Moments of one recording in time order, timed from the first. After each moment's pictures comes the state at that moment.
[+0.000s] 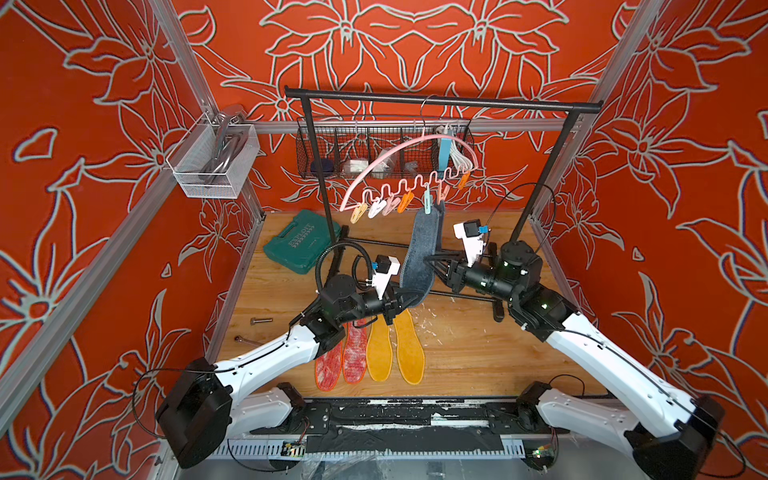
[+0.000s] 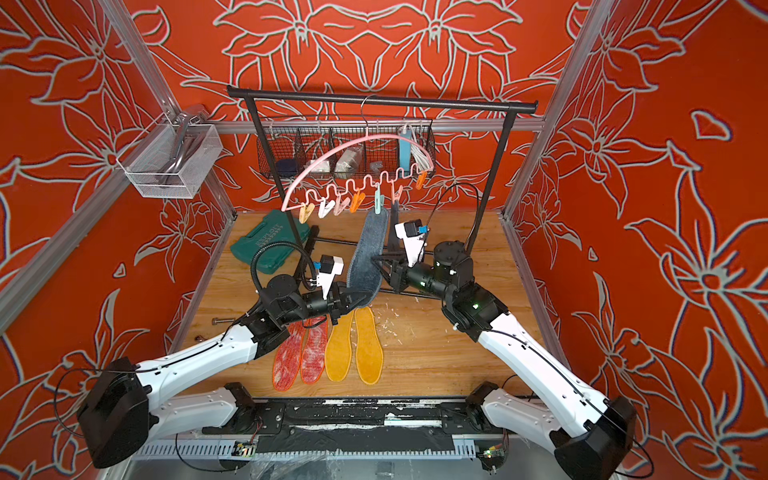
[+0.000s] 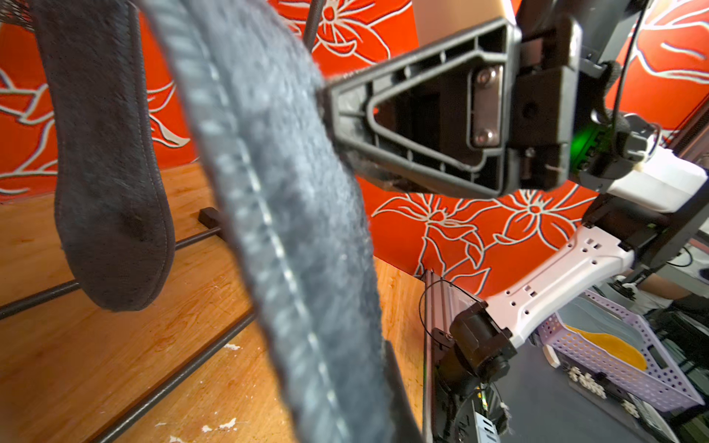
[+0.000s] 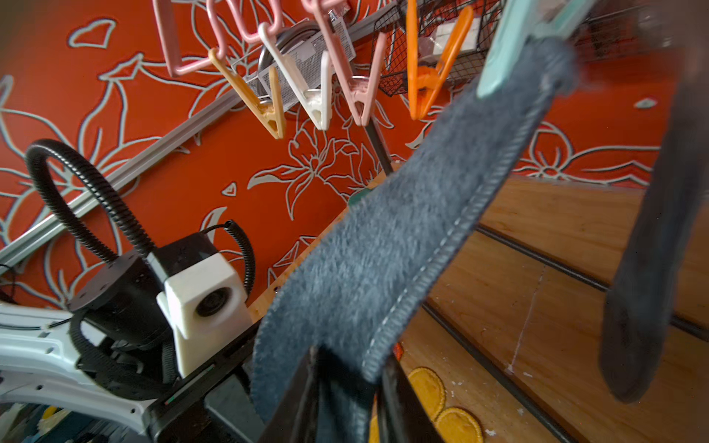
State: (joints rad) left arm -0.68 1.16 0.63 0.54 0.60 -0.37; right arm 0.65 1.03 1.00 -0.12 -0.35 0.40
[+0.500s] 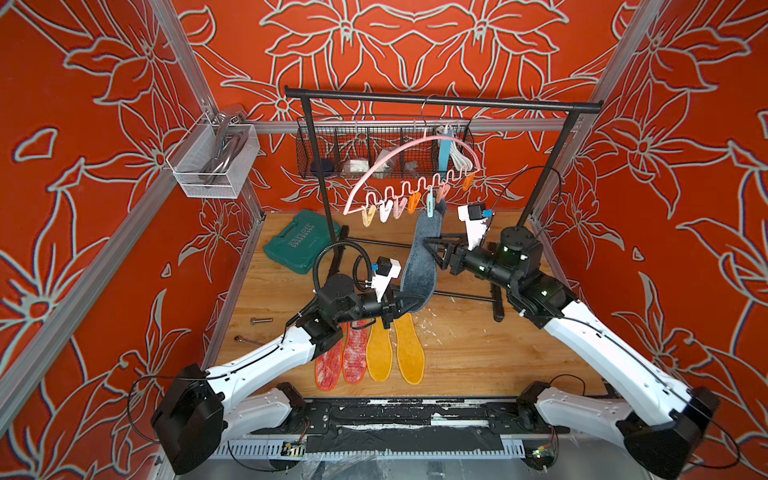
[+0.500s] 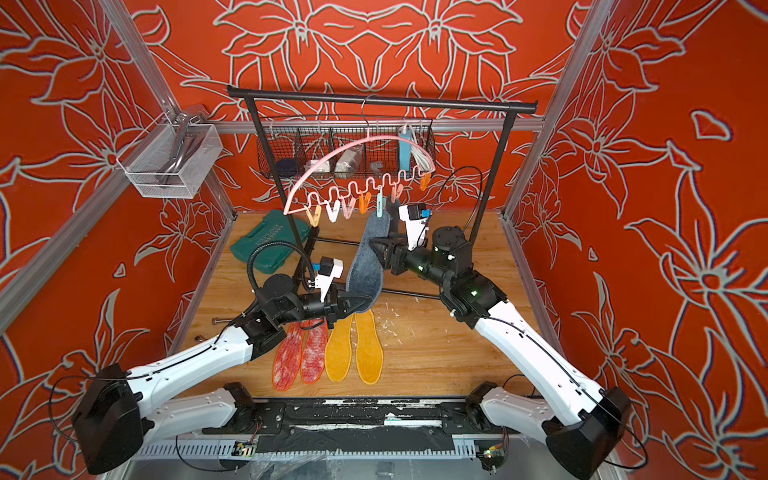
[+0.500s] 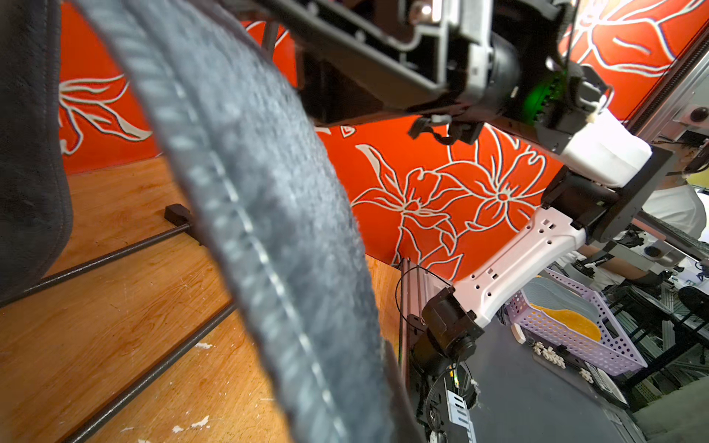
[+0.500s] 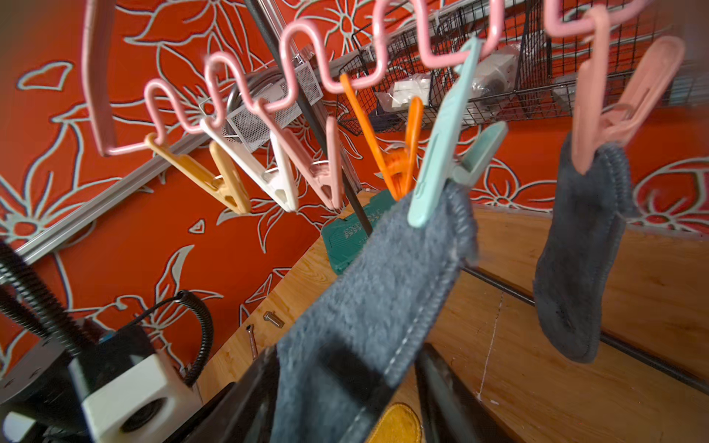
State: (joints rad) left arm -0.68 1.10 0.65 0.47 0.66 -0.36; right arm 0.61 1.14 1.15 -0.16 -0.26 0.40
